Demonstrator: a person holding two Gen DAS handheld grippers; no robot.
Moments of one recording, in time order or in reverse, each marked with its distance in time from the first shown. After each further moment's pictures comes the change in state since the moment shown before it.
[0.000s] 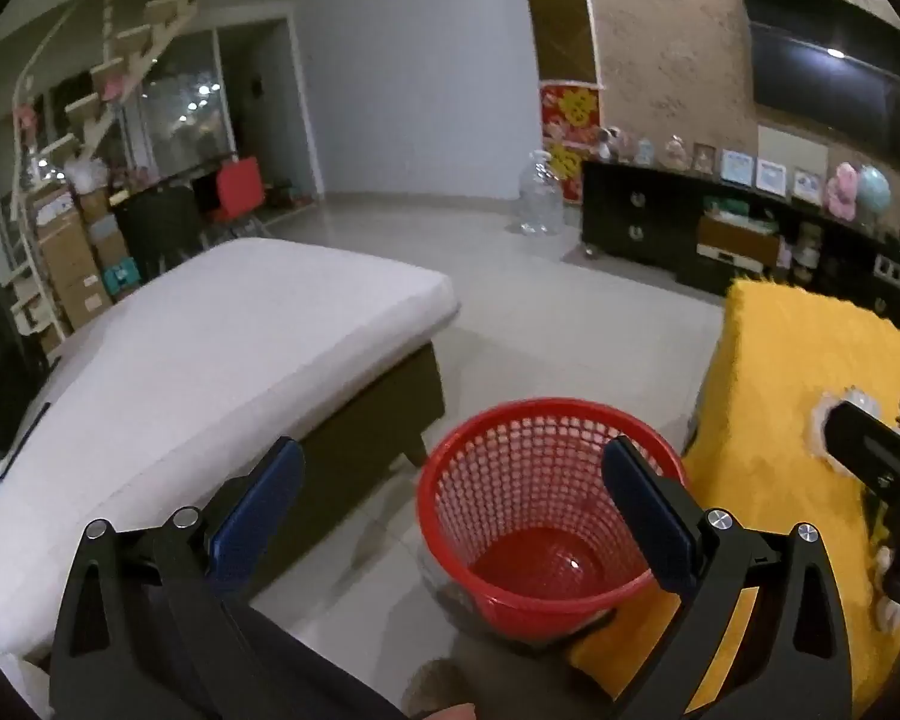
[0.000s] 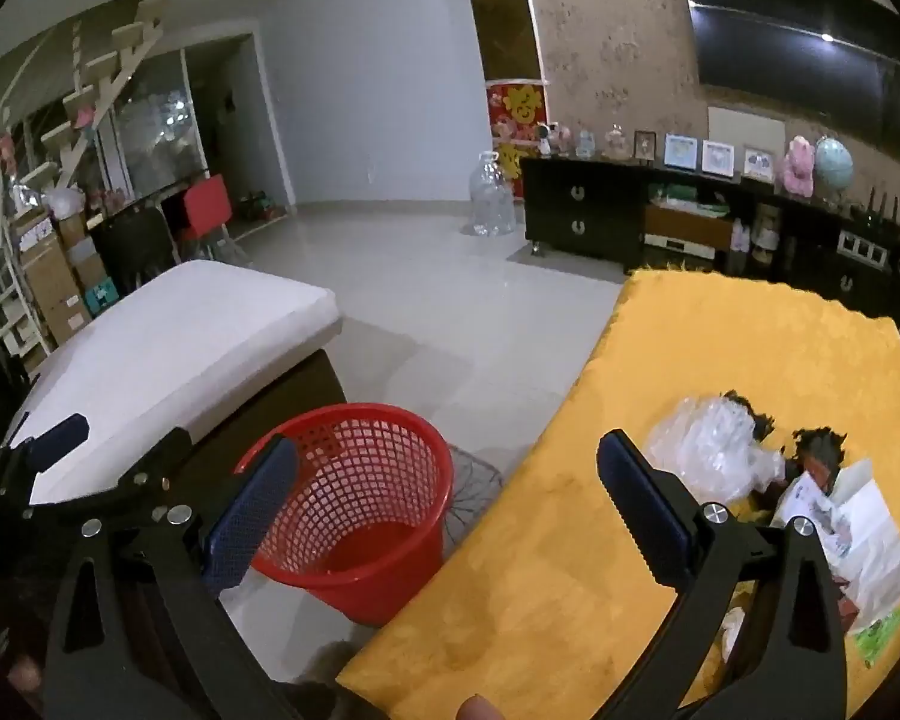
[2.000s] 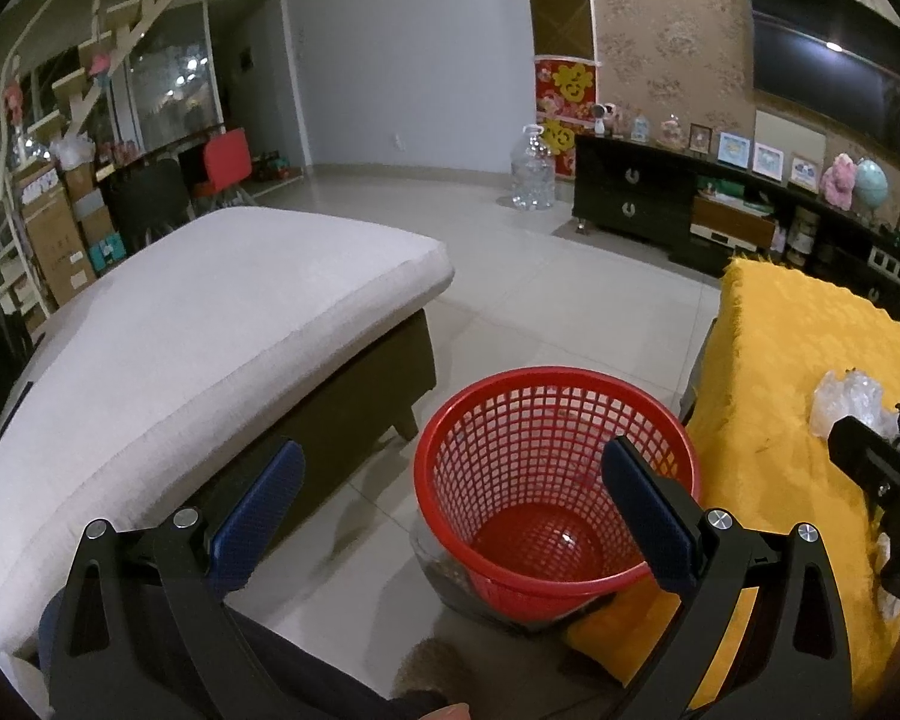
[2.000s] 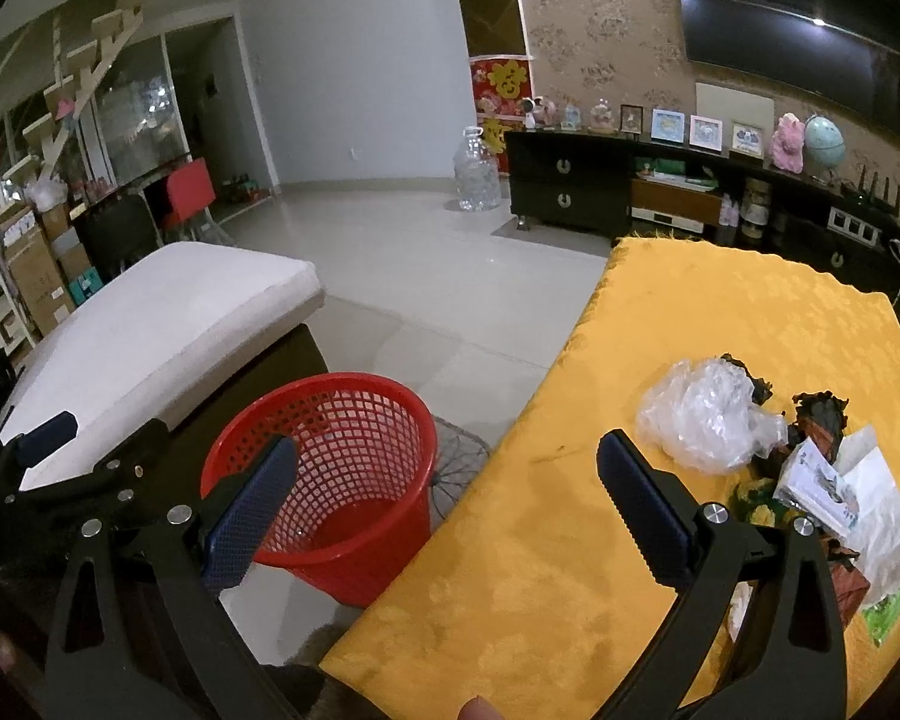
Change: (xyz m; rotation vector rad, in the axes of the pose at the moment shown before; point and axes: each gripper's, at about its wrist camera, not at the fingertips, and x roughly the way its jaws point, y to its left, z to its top) left arm 0.018 0.006 -0.004 -0.004 0.074 -0.025; right arm 0.016 -0.005 -0.012 0.011 0.068 -0.032
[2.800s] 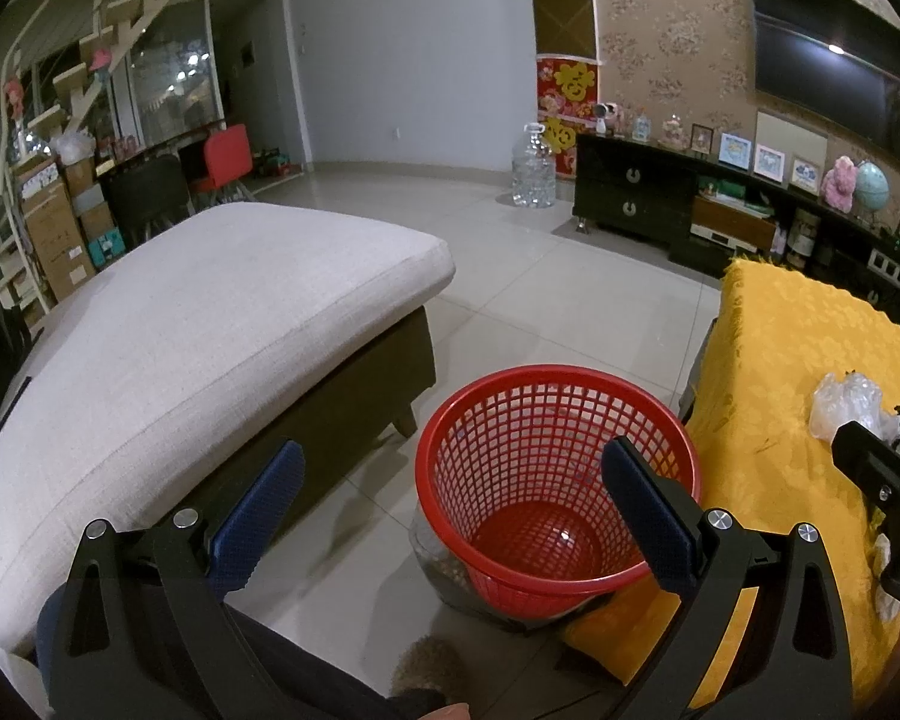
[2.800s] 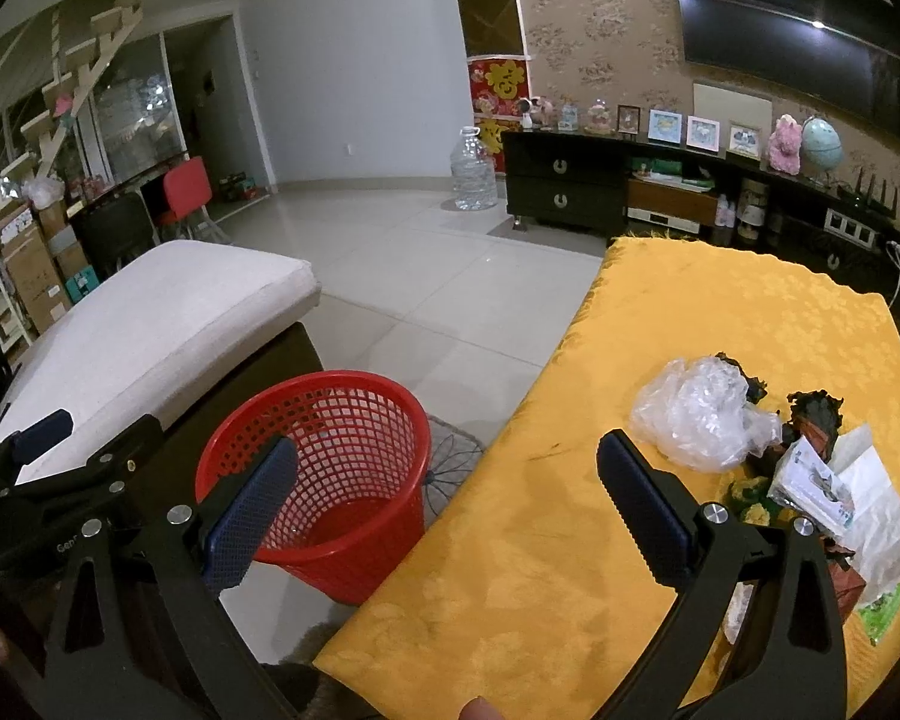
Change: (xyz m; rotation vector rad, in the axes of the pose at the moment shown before) left arm 0.001 0.000 0.000 -0.004 0.008 -0.001; right arm 0.000 -0.002 0.000 0.001 0.003 -0.006
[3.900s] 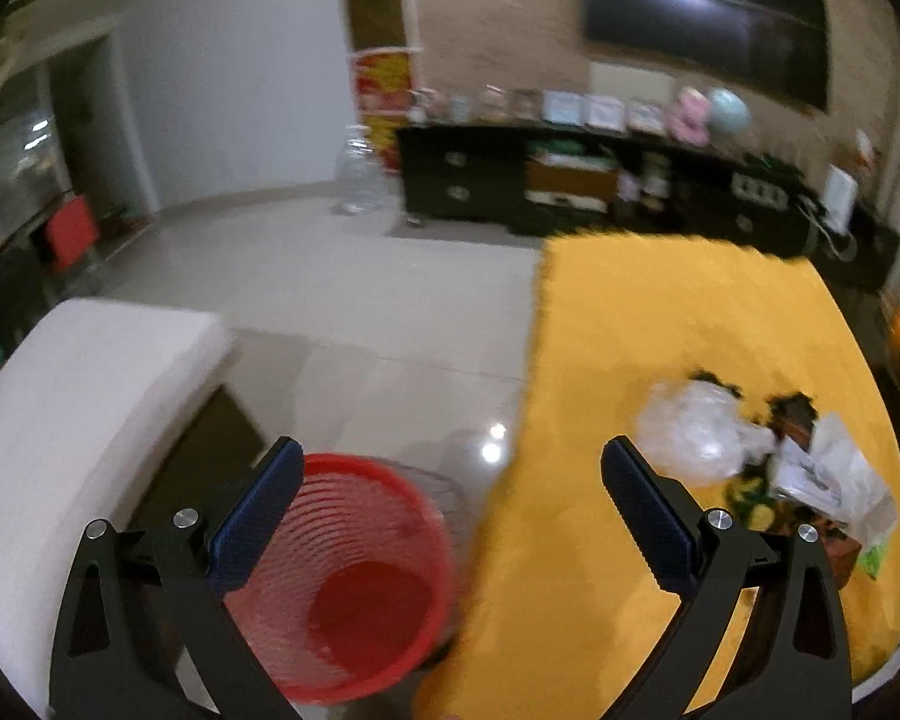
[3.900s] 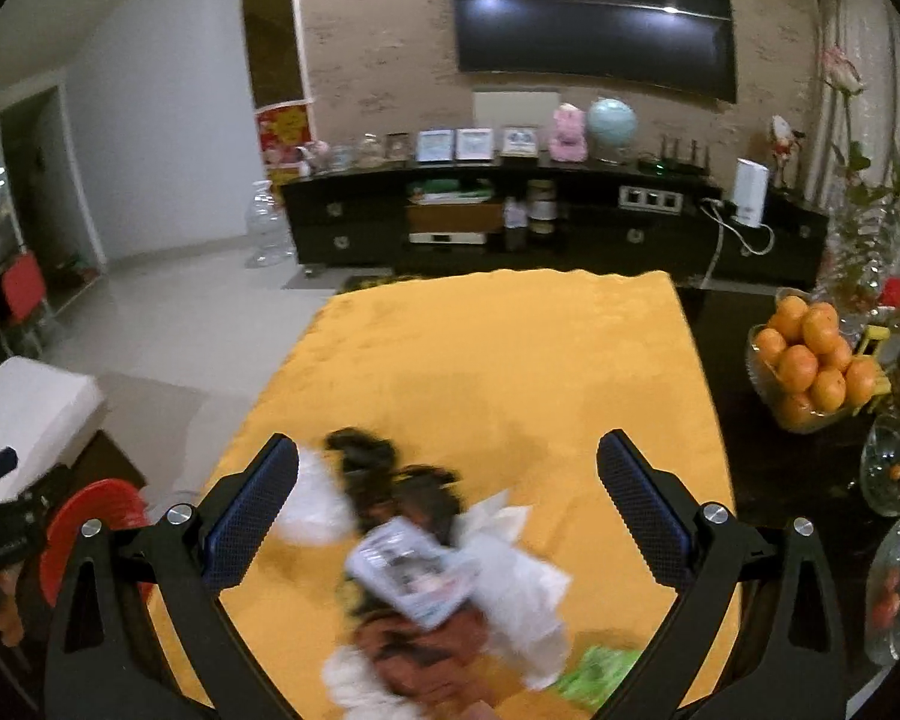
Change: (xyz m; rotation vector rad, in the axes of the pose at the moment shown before) left arm 0.009 -0.160 0.058 0.272 0.030 -0.317; right arm -0.078 -0.225 0.034 0.233 -0.064 -0.394
